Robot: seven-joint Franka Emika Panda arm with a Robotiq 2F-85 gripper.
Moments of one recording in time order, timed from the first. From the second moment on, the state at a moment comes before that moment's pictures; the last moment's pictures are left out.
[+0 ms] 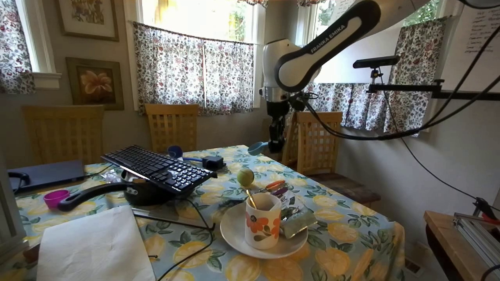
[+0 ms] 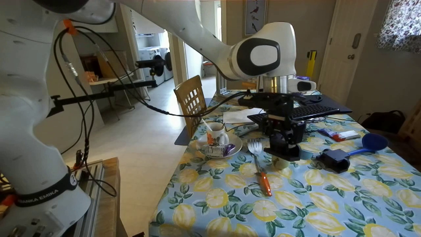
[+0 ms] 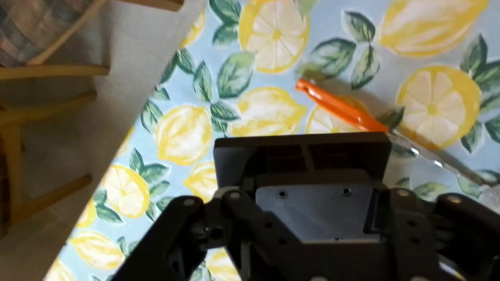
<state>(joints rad) -0.11 0.50 -0.17 -1.68 -0.23 2.21 -0.15</state>
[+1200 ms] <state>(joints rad) -0.12 0.44 -0.19 -1.77 -0.44 2.13 -0.22</state>
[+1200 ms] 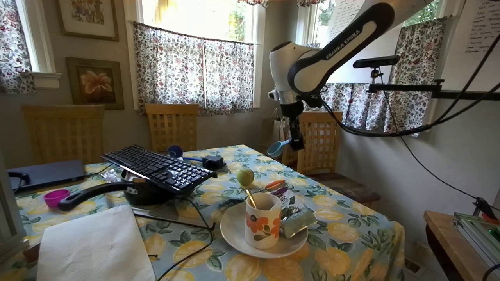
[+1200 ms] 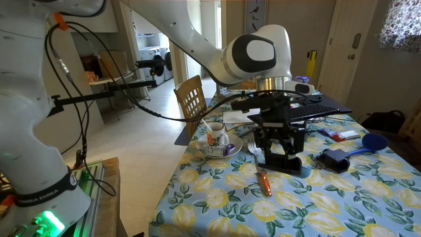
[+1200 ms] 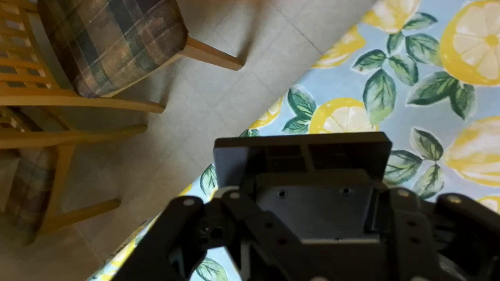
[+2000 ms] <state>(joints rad) -0.18 0.49 -0.16 -1.68 -0.45 2.10 -0.47</state>
